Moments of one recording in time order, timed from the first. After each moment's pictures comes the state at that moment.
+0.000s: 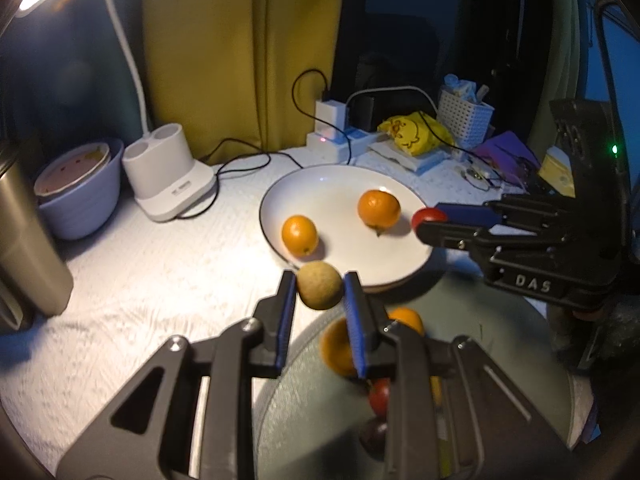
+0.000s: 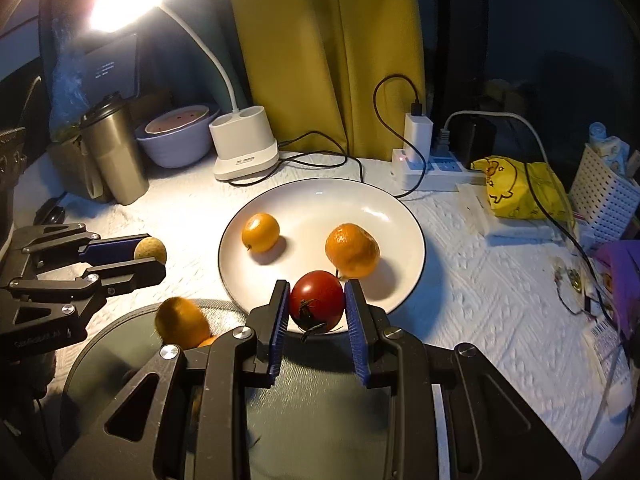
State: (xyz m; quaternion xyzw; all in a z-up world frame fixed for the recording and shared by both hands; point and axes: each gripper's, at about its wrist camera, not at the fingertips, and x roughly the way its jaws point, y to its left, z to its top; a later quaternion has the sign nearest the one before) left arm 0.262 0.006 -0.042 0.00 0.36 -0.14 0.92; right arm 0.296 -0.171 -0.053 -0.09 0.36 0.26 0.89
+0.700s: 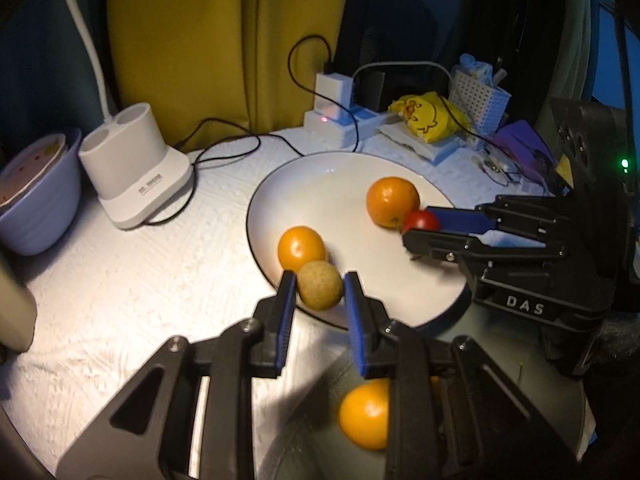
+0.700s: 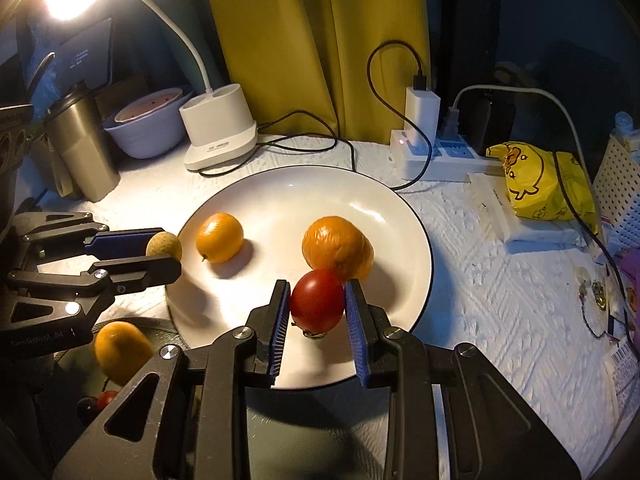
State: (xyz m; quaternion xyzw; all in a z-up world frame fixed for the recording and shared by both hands) left arm 0.322 -0.002 -0.069 0.00 0.40 -0.16 0.90; right arm 0.345 -0.162 -0.081 -0.10 0.39 0.26 0.88
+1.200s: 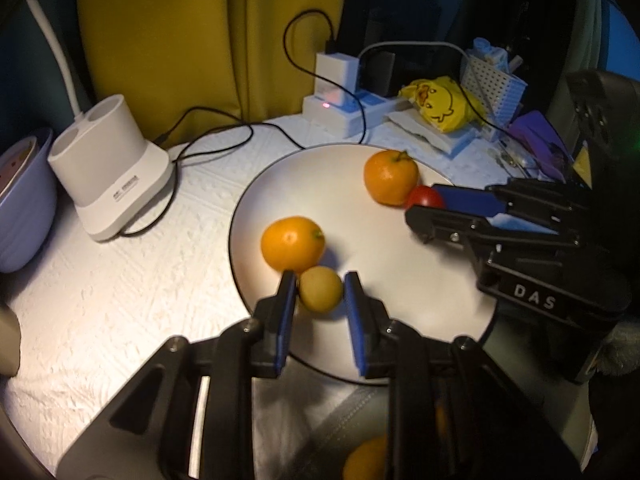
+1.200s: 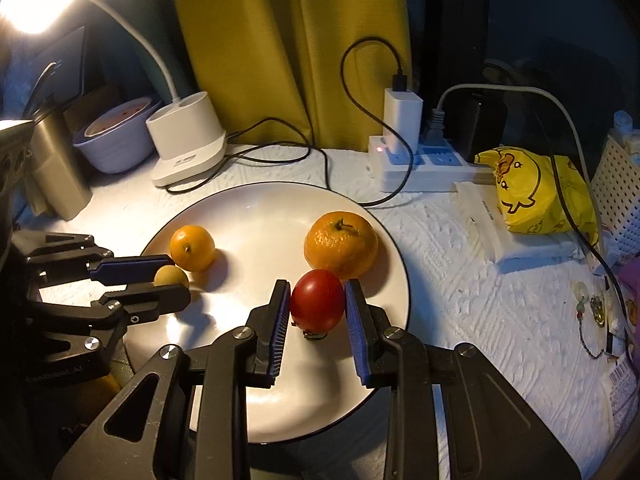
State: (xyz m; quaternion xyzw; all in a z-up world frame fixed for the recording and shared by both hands) left arm 0.357 -0.015 -0.085 0.01 0.43 -0.15 0.89; right arm 0.376 -0.165 -0.086 -0.09 0.38 0.23 0.89
